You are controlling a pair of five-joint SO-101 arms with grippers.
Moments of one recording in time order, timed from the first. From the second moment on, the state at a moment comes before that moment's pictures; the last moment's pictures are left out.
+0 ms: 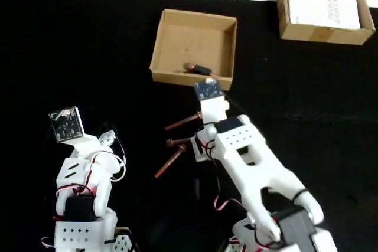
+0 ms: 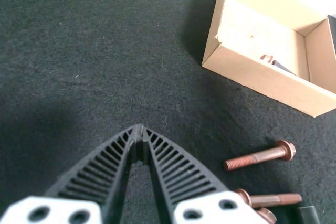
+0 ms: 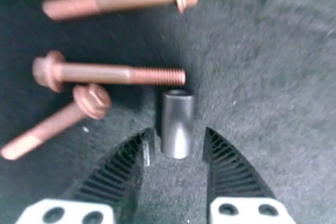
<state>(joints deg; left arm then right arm) -5.7 -102.5 96.2 42.4 18.5 -29.9 -12.9 46.1 52.7 -5.1</state>
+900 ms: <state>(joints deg) -5.7 -102.5 96.2 42.4 18.5 -28.8 -24.7 24.7 72.2 -5.0</state>
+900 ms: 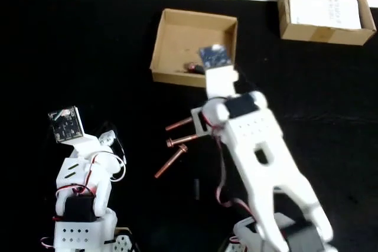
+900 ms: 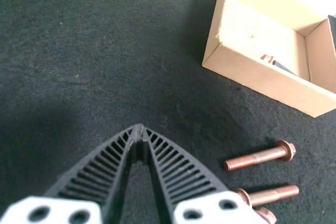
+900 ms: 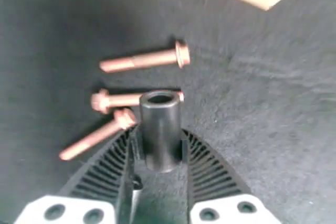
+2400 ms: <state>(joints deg) 13.1 -11.0 20.9 68.4 -18.2 50.5 -103.6 83.4 48.5 6.5</state>
